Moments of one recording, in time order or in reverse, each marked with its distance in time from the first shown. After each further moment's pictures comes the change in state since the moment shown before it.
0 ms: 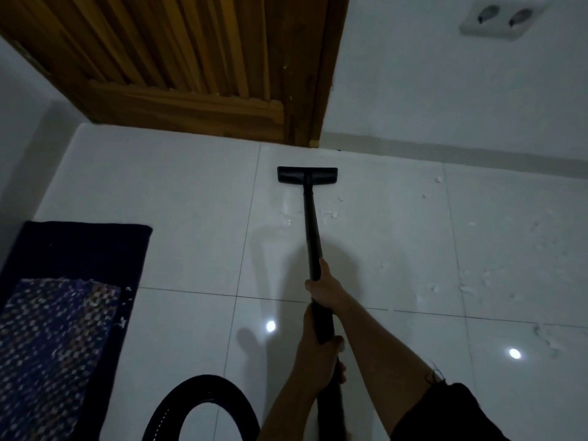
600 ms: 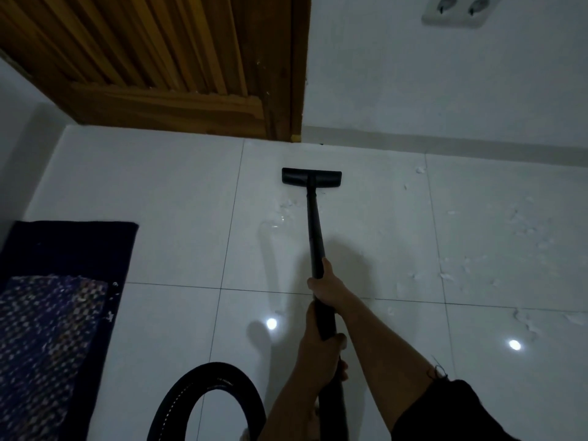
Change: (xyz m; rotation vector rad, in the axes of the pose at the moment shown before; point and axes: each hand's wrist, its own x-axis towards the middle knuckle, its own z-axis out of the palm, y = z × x) left_hand -0.018 -0.008 0.072 0.010 -0.010 -0.030; right_hand -0.026 0.053 -0.051 0.059 -0.012 0.006
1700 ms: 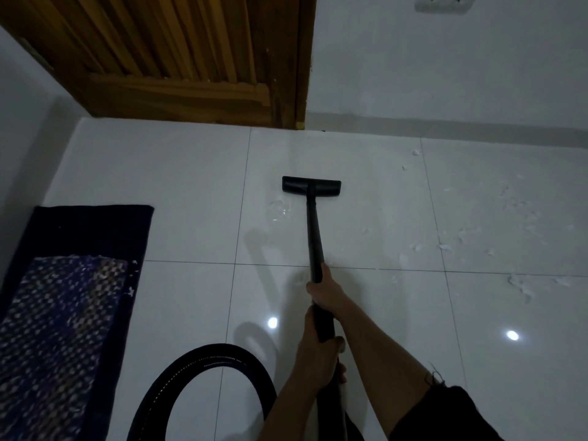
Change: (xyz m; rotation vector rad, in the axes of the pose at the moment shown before) left_hand -0.087 -0.082 -0.042 0.068 -0.039 0.056; right_hand -0.079 0.050 0.092 0.022 0.059 0.028
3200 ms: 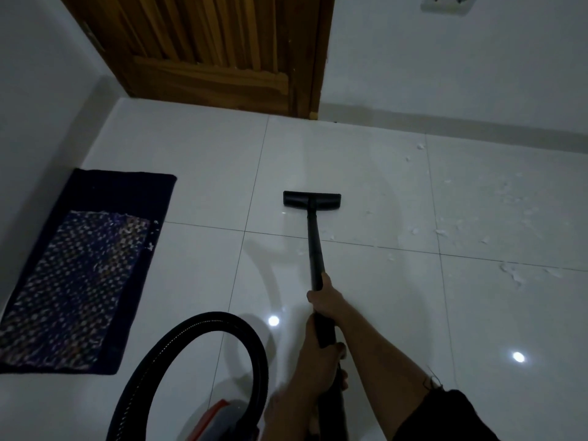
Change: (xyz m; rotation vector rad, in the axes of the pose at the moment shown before) left_hand -0.113 -0.102 0.044 -0.128 0.037 -0.019; right_hand -0.101 0.104 0.045 -0.118 -0.038 -0.031
